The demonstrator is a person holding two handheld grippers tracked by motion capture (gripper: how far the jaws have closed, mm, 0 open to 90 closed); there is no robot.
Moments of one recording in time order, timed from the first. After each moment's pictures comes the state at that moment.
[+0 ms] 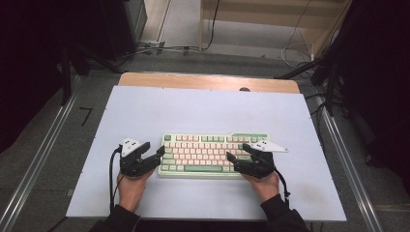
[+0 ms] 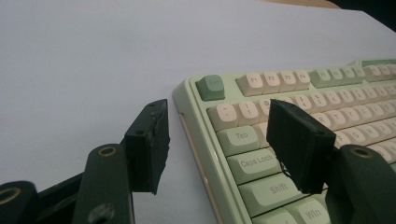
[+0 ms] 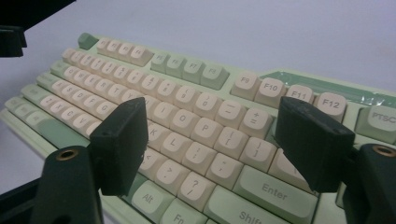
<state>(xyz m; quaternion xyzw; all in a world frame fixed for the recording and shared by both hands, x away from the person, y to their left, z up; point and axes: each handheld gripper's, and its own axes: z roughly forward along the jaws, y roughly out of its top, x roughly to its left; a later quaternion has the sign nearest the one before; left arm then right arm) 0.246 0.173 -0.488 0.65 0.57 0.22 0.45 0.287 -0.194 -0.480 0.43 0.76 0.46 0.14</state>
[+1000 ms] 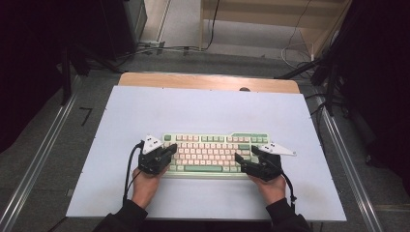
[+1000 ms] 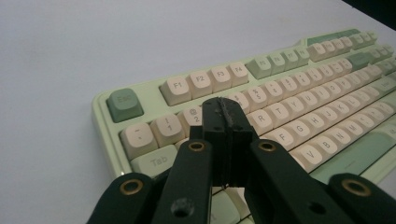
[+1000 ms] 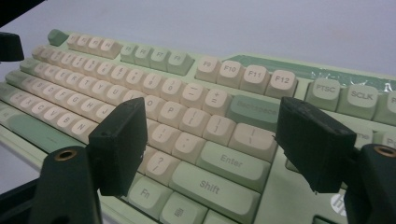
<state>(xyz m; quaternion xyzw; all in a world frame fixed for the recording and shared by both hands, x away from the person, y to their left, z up) 0.263 0.131 -0.487 0.71 0.50 0.19 0.46 0.282 -0.213 -0.482 0.47 0.75 0.44 0.16</state>
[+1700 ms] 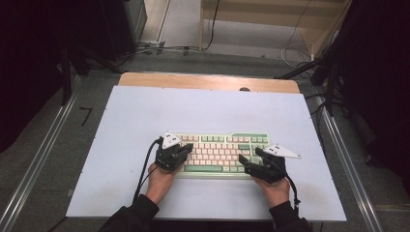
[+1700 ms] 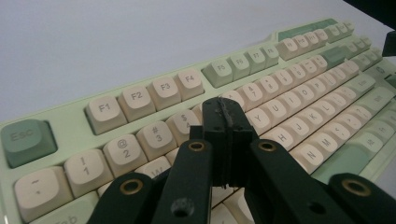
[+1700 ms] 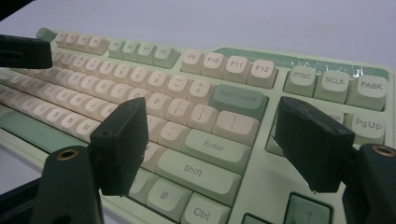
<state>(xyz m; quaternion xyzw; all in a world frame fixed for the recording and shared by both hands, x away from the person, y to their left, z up) 0.281 0.092 -0.490 0.73 0.48 0.16 0.45 0.277 -0.223 -0.483 0.48 0.74 0.43 0.17</state>
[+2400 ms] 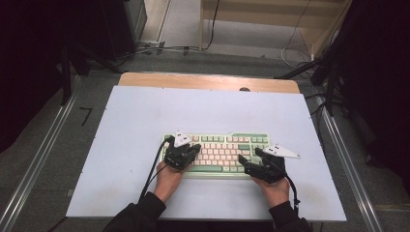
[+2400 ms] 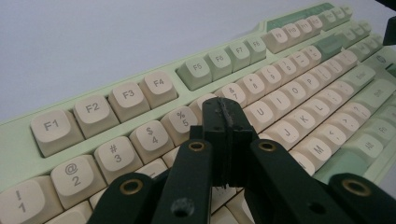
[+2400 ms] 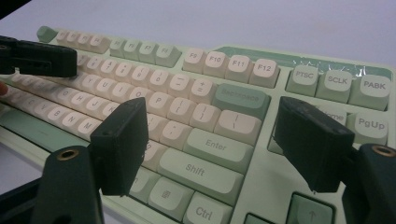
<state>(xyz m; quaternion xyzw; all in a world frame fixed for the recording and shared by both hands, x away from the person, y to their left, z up) 0.289 0.070 -0.493 0.75 0.47 0.16 0.43 0.276 -0.222 -0.483 0.48 0.75 0.43 0.16</state>
